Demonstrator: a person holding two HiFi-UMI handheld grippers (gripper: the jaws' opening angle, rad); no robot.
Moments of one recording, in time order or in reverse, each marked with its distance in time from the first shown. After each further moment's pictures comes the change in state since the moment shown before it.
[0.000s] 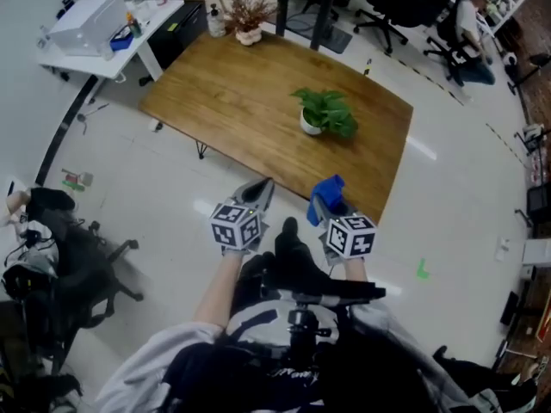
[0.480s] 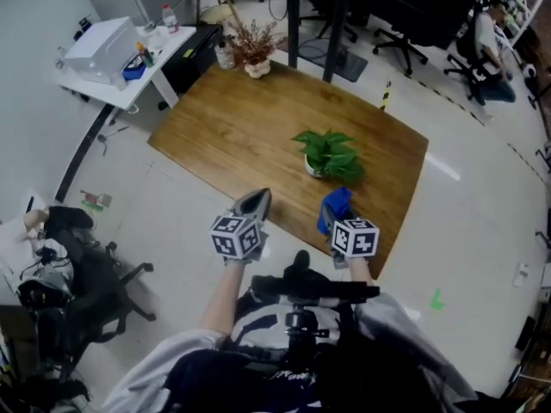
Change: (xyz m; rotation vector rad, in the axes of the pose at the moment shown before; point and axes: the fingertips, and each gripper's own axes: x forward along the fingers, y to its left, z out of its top) left arm 0.055 0.062 0.050 0.013 -0.033 0.123; right arm 0.097 -0.077 0.034 0.031 0.051 -0.004
